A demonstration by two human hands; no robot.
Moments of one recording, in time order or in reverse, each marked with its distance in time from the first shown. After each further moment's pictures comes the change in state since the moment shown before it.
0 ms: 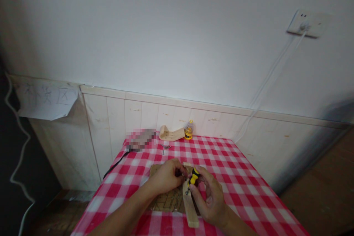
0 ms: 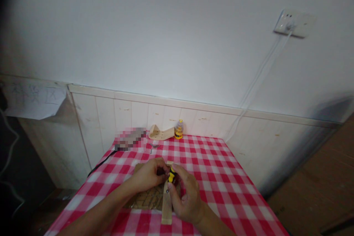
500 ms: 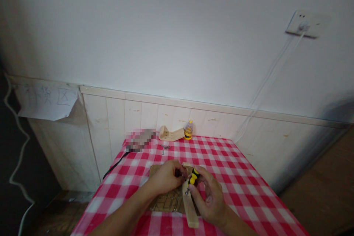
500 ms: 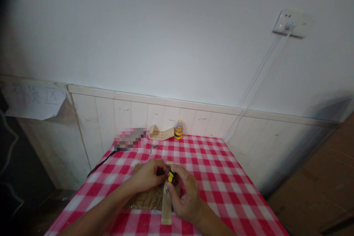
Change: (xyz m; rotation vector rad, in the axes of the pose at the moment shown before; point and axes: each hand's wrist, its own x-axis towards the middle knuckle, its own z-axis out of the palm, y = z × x) left_hand 0.001 -0.002 0.001 -0.008 -0.012 -0.025; right_hand 0.003 0.000 -0.001 0.016 0.032 -0.008
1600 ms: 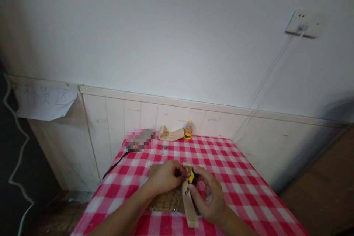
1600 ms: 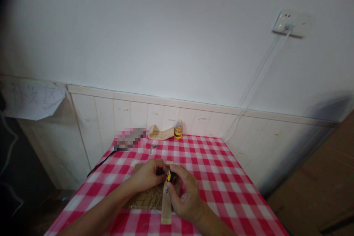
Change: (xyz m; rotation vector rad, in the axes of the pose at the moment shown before) left_hand -0.001 0.004 0.001 -0.005 0.003 -0.007; right_hand 0.001 -0.002 0.002 0.064 0.017 0.038
